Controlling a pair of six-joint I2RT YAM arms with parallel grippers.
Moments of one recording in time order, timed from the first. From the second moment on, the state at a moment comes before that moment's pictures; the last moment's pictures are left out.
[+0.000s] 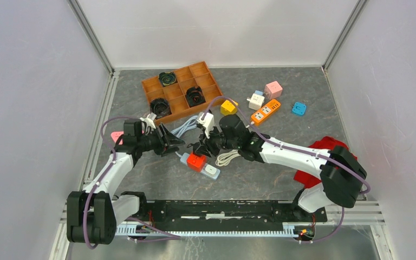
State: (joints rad) left arm -0.05 1.08 0.52 -0.20 0.76 -0.72; right arm 0.93 1.48 0.93 0.07 -0.32 0.02
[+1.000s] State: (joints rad) left arm -0.05 1.12 0.52 -0.18 0.76 -0.72; right arm 0.98 1.50 0.92 0.12 -0.26 0.10
